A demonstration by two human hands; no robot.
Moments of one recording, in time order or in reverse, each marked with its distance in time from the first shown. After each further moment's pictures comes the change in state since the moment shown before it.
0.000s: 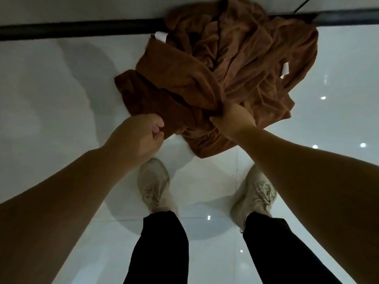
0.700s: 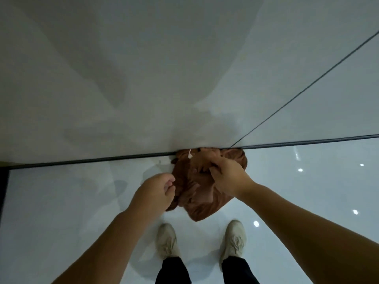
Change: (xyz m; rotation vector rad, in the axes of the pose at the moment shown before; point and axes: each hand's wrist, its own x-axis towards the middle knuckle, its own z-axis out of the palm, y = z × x) left_hand -0.194 0.192 -0.265 -0.122 0.176 0.102; right_hand -0.301 -0.142 -0.326 0.145 0.170 -0.428
